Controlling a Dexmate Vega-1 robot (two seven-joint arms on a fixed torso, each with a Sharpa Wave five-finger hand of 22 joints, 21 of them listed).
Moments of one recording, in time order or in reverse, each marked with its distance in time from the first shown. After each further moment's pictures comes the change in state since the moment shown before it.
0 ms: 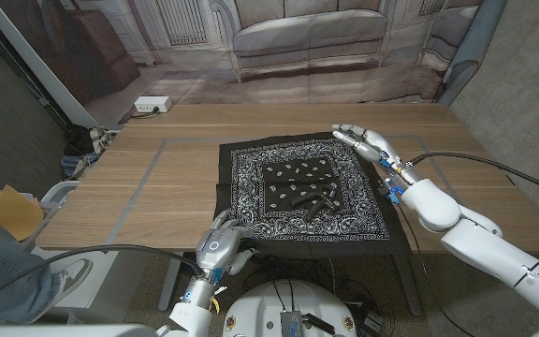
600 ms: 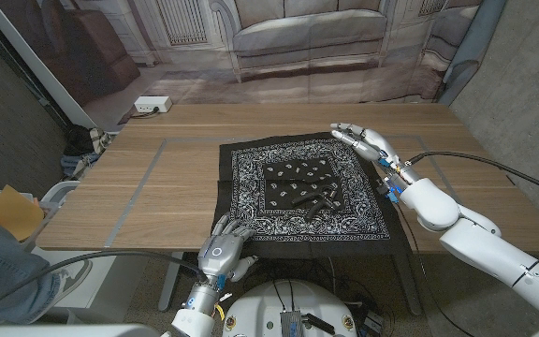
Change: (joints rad) left arm 0.013 -0.036 0.025 0.021 0.082 0.020 -0.054; left_hand -0.062 -0.051 -0.093 0.002 0.001 -0.297 -0.039 -0.083 -0.009 -0.309 0.002 -0.007 -0.008 -0.177 0.004 -0.009 -0.002 -0.080 -0.001 -0.007 0.001; right arm 0.002 0.007 -0.002 0.000 -0.002 0.015 0.002; right_hand 0.004 0.004 0.000 0.000 0.000 0.000 0.000 0.003 0.000 0.000 0.000 0.008 0.000 0.000 0.000 0.000 0.000 0.000 0.000 0.004 0.000
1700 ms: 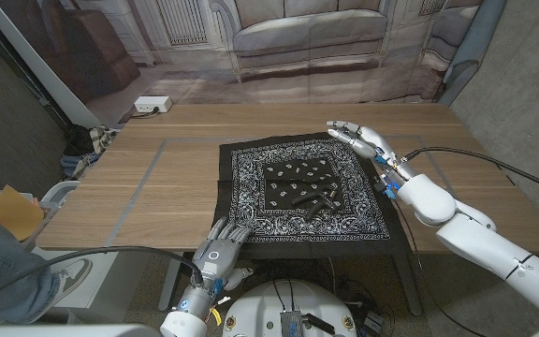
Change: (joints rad) left arm 0.121 0.024 -0.055 -0.124 0.213 0.084 -0.276; left_hand -0.047 -0.047 -0.013 -0.017 0.013 -0.372 0.054 -0.086 0.005 -0.329 0.049 -0.034 0.002 -0.169 0.003 -0.015 0.000 -0.065 0.010 0.000 0.000; right arm 0.046 0.014 -0.025 0.027 -0.004 0.018 0.038; right_hand 0.012 -0.004 0.006 0.006 0.000 -0.011 0.000 0.000 0.000 -0.004 -0.004 0.000 0.000 0.000 0.000 0.000 0.000 0.000 0.000 0.000 0.000
